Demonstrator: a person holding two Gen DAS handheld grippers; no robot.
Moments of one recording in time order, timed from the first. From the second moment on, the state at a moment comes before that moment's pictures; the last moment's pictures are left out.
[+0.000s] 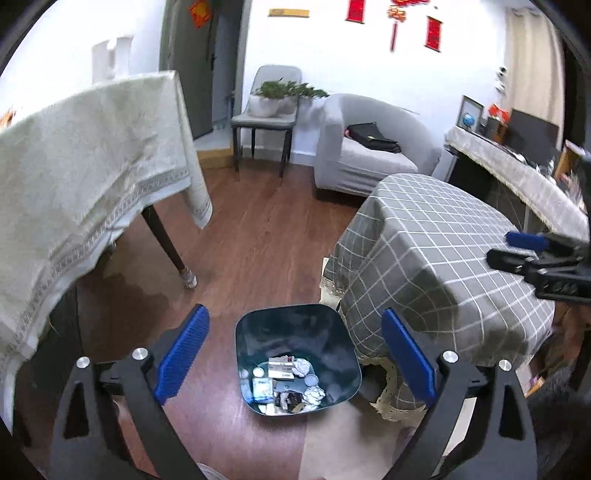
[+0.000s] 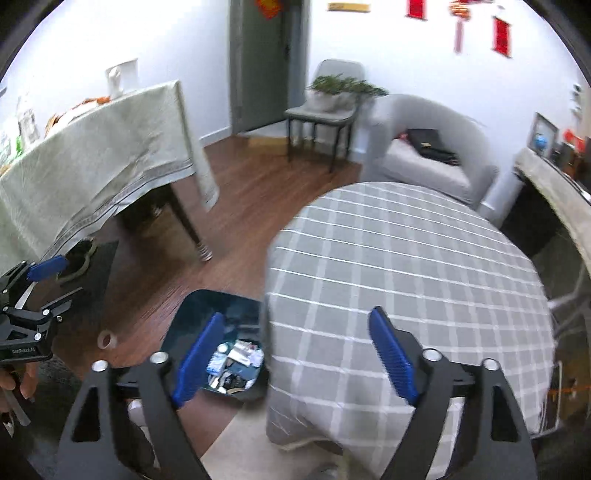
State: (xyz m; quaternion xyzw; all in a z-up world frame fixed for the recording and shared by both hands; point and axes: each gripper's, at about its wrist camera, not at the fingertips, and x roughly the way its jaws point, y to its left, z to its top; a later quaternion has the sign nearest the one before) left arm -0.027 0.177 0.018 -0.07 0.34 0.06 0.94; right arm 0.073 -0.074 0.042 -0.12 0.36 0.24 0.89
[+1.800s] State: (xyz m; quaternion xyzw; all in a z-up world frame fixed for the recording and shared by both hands) left arm -0.047 0.118 -0.022 -0.04 0.30 0.07 0.95; right arm 0.034 -0.176 0.016 -0.08 0.31 0.18 0.93
